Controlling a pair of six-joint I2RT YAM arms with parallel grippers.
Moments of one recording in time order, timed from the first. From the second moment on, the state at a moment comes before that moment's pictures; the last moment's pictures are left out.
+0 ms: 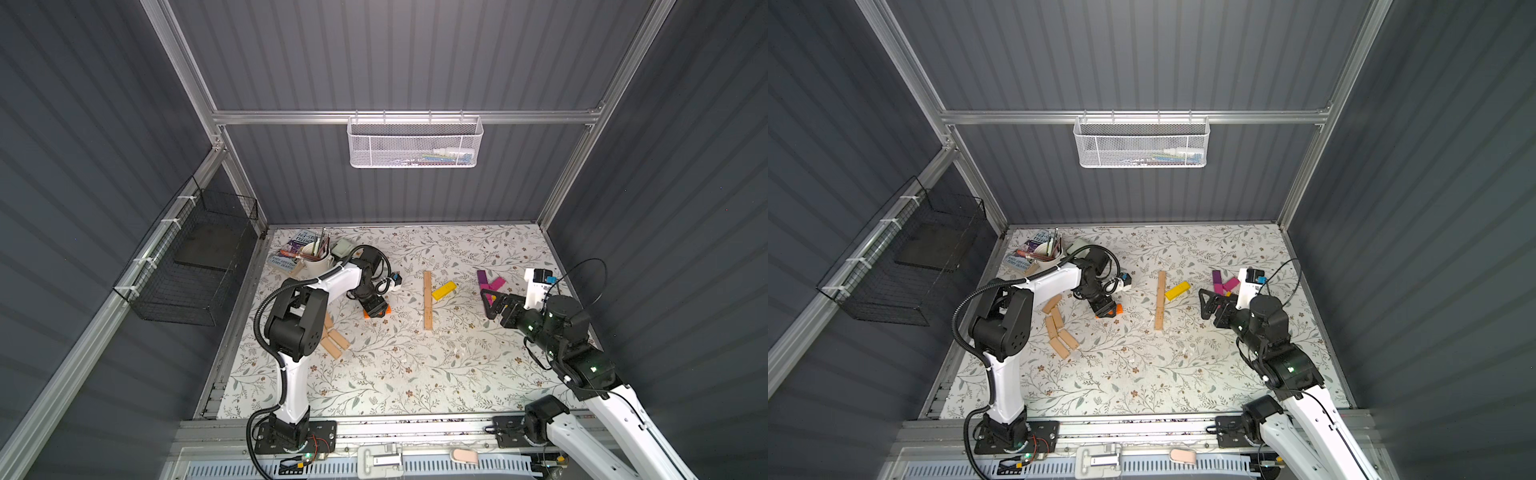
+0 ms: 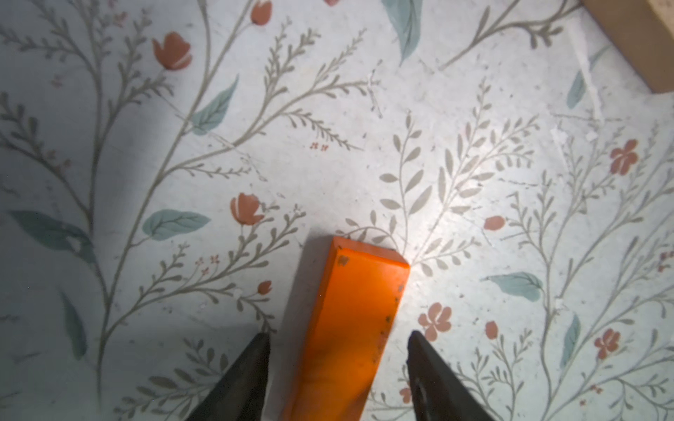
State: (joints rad) left arm -0.47 2.03 1.45 -0.83 0.25 0.62; right arm 0.35 0.61 0.71 -0.44 -0.03 0.53
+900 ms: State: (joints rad) left arm -0.56 1.70 1.33 -0.68 0.28 0.31; right arm 0.35 0.64 0.72 -0.47 0.09 0.61
